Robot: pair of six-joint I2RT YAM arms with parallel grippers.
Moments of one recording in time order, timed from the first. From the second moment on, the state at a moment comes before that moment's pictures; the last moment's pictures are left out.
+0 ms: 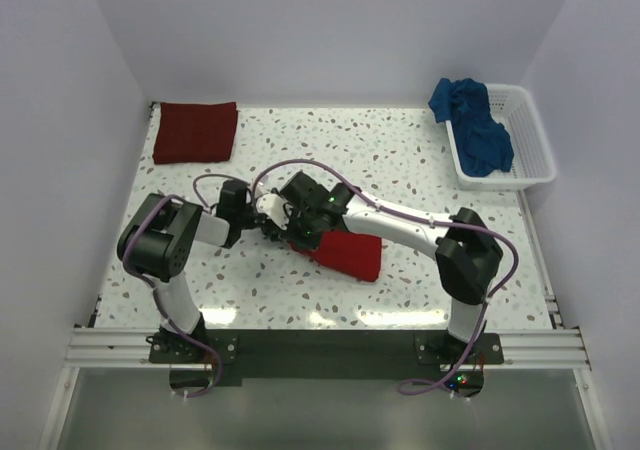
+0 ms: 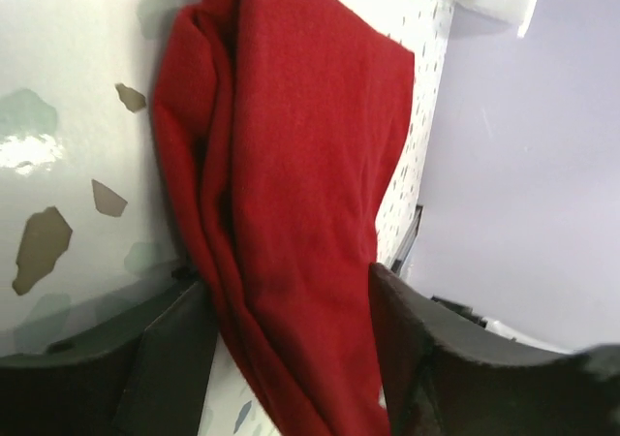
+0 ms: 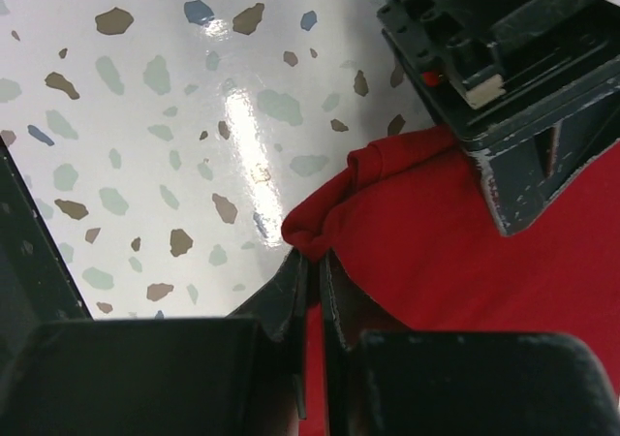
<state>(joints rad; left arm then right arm) -0.27 1.82 0.61 0.60 0.76 -1.00 0.97 1.84 1.47 -0.68 -0.18 -0.31</state>
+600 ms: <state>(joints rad) -0.28 1.82 0.91 0.11 0.61 -0.63 0.96 1.85 1.48 -0.60 -0.22 -0.18</state>
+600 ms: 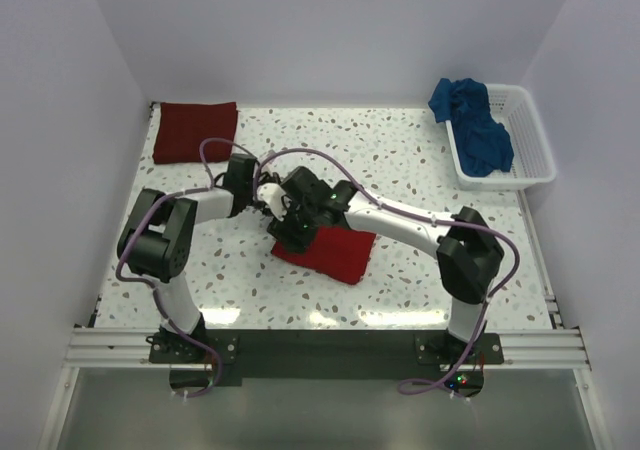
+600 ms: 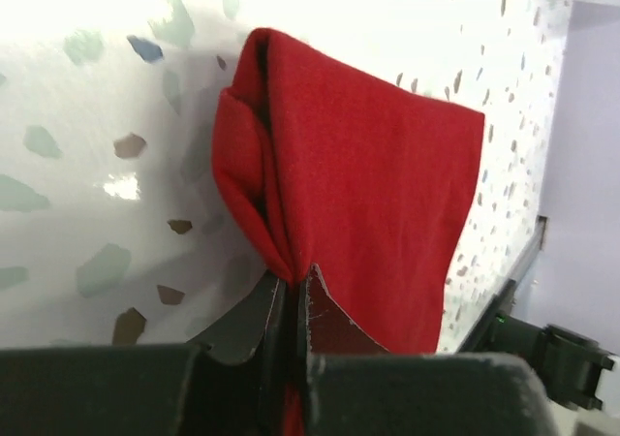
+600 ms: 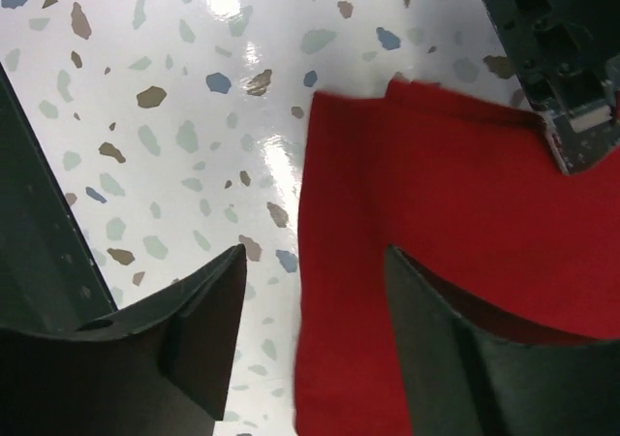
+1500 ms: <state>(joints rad) -0.24 2.08 1.85 -0.39 -0.05 0.06 0.64 1.56 1.35 -0.64 -0.18 -0.18</state>
